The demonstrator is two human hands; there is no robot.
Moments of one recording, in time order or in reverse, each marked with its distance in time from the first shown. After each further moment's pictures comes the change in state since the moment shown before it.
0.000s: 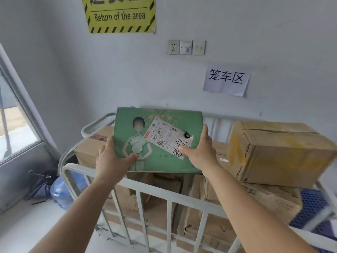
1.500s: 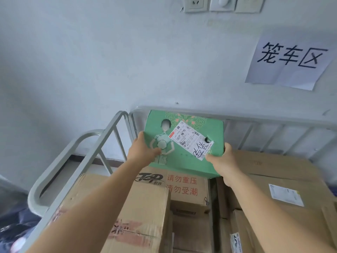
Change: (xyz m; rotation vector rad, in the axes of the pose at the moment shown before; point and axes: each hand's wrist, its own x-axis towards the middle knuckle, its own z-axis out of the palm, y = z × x) left_hand 0.498 -0.054 0.208 0.131 -0.470 0.021; right_hand 0.415 0.051 0.201 0.200 0.184 0.495
